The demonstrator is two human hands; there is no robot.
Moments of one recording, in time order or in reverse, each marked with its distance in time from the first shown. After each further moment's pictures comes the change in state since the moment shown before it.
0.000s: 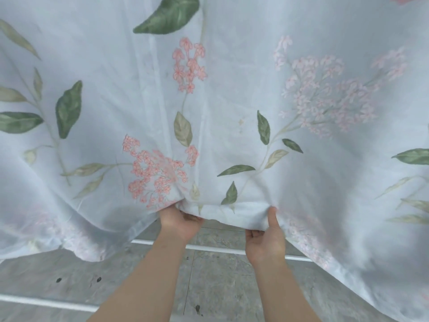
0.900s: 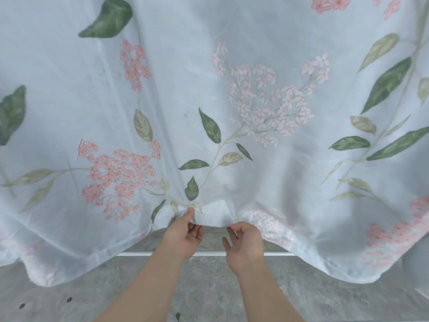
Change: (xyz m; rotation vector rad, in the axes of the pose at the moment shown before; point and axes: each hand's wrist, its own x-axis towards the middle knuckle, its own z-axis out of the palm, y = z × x) left_hand 0.013 -0.073 0.010 0.367 0.222 -0.122; right_hand 0.000 -0.017 -0.017 -0.217 0.010 0.089
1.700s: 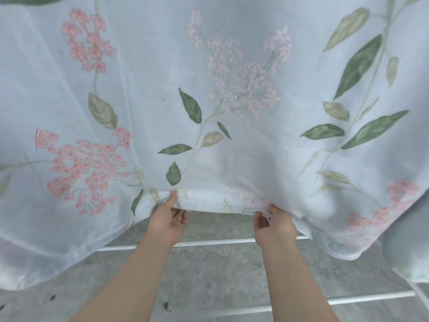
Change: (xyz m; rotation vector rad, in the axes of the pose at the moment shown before) left_hand 0.001 -0.001 0.009 -0.036 -0.074 0.119; right_hand -0.006 -0.085 -0.038 0.268 0.298 -0.162
